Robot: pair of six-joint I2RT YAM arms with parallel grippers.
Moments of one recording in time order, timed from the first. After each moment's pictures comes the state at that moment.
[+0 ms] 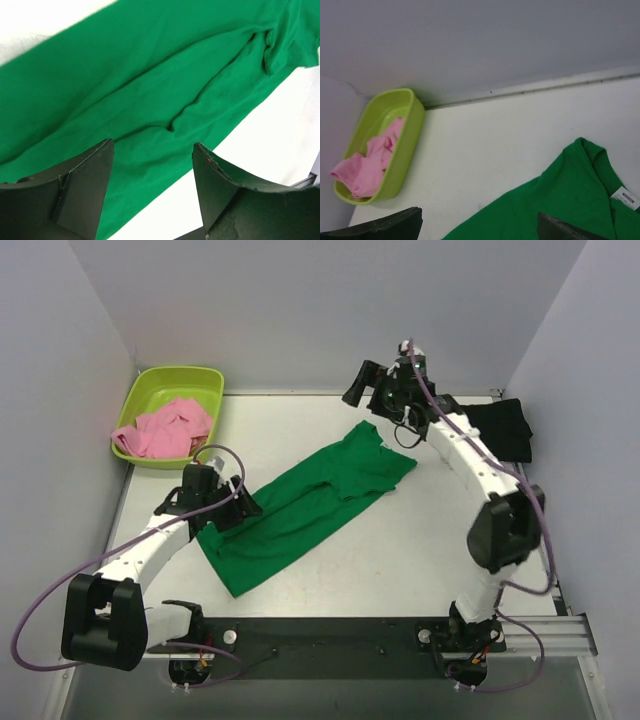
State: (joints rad) left arm -0.16 1.21 0.67 -0.32 0.29 -0.64; right arm 0.35 1.89 1.71 -0.41 -0.12 0.55
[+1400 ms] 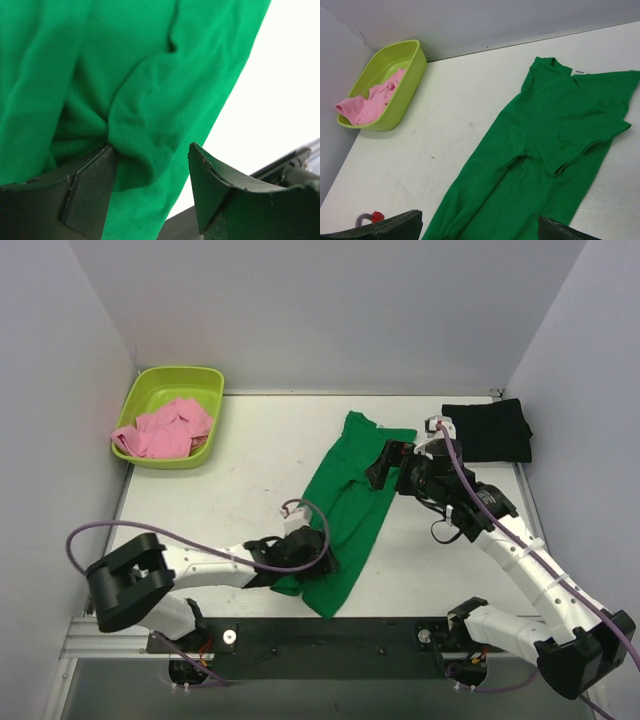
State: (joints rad) left arm -1.04 1.38 0.54 -0.01 -0.19 -1.18; right arm 0.50 1.06 0.99 -0.43 0.02 0.52
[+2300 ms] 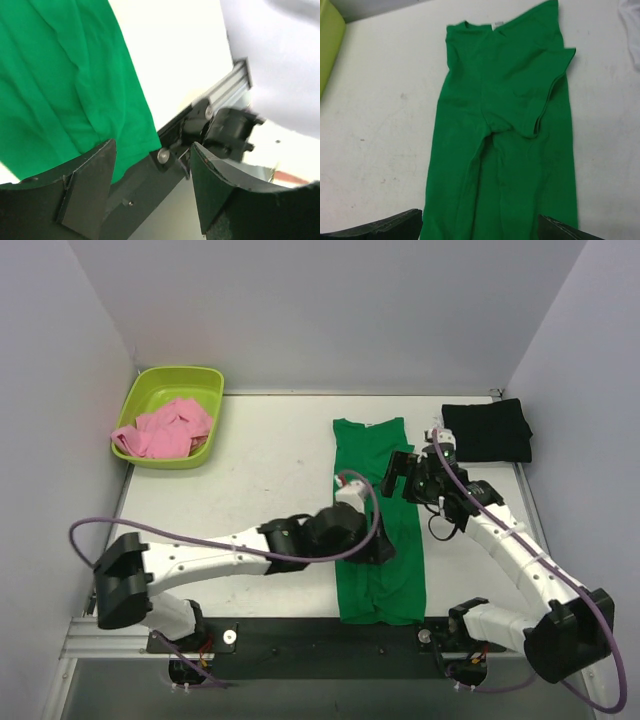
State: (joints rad) left arm -1.29 1.54 1.12 -0.18 -0.13 -1.00; right arm 0.39 1.11 0.92 -0.50 0.06 0.45
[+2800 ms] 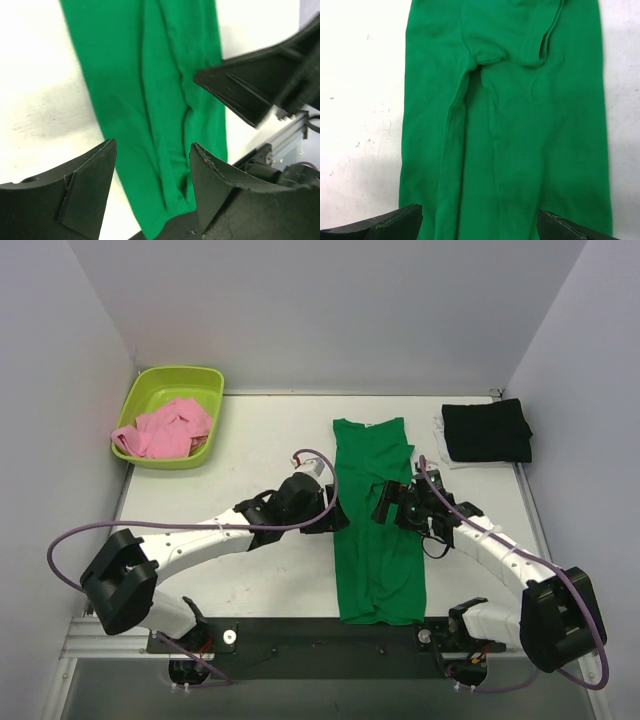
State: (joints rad) left arm -0.93 1.41 0.94 -0.17 -0.05 -0.87; right arm 0.39 1.21 0.64 -0.30 -0.05 0.53
